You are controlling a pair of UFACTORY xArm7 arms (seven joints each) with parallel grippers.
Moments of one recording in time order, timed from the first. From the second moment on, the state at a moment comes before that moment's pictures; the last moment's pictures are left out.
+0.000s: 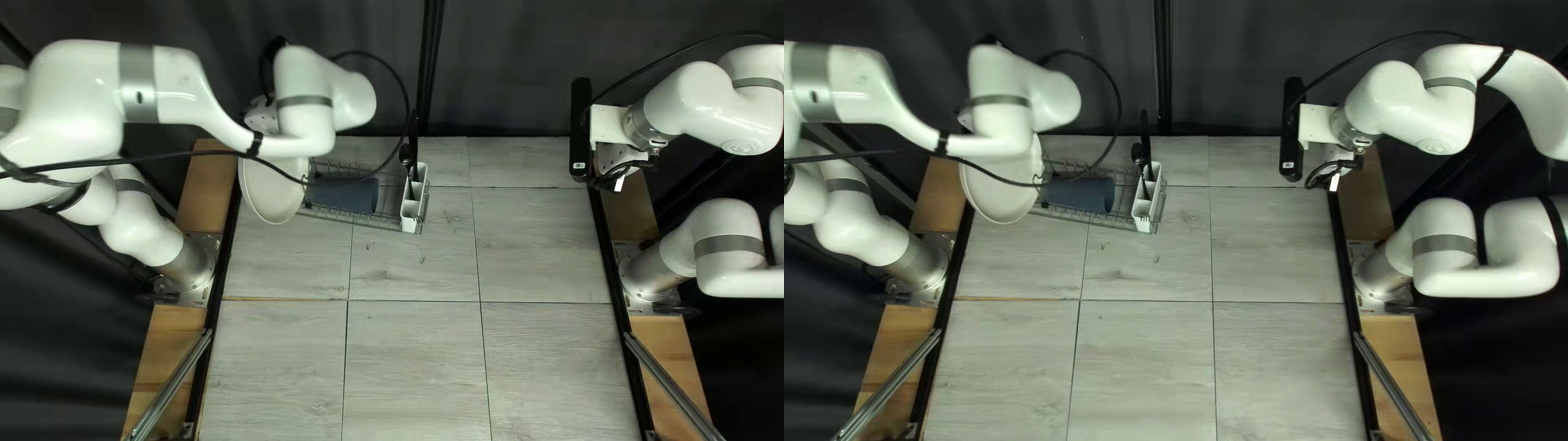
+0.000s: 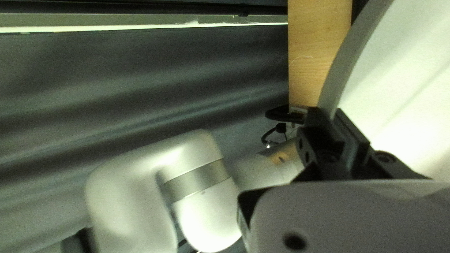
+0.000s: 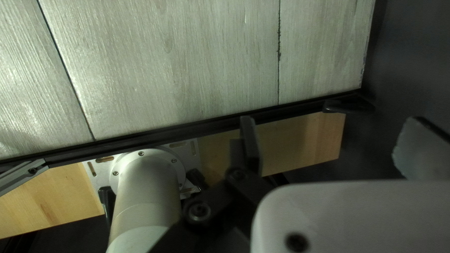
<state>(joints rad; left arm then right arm) 0.62 -0.16 -0.33 1.19 0.44 2.09 -1.07 -0.18 -0.95 -0.17 0.50 -0.38 1.39 -0.14</state>
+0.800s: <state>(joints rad) 0.50 -0.31 -0.45 1.34 0.30 2.14 -1.09 -0.18 -0.95 -0.17 0.50 -0.38 1.39 -0.14</state>
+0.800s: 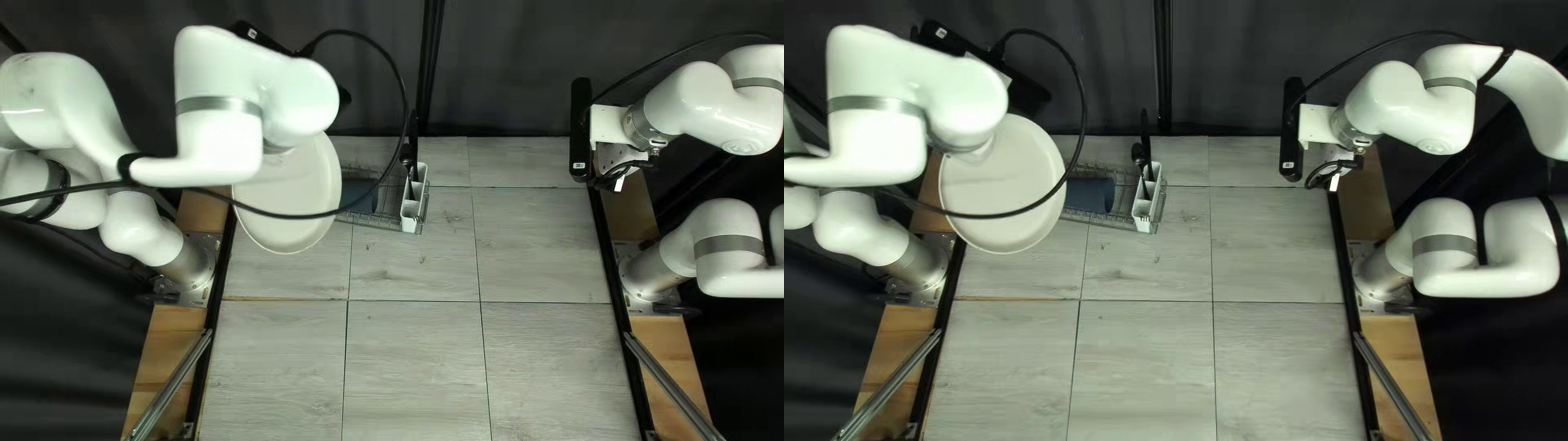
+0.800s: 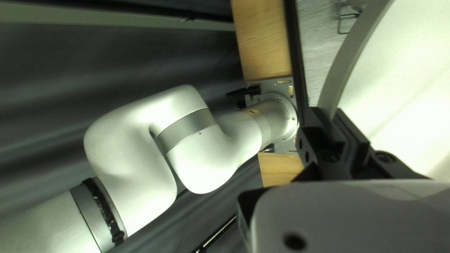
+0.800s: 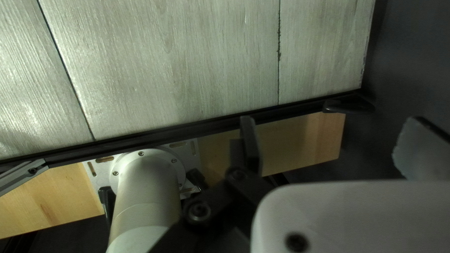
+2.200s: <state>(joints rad) 0.41 -0.15 -0.67 1.40 0.03 1.71 -1.56 -0.18 -0.95 -0.17 0.50 -0.38 1.39 -0.14</state>
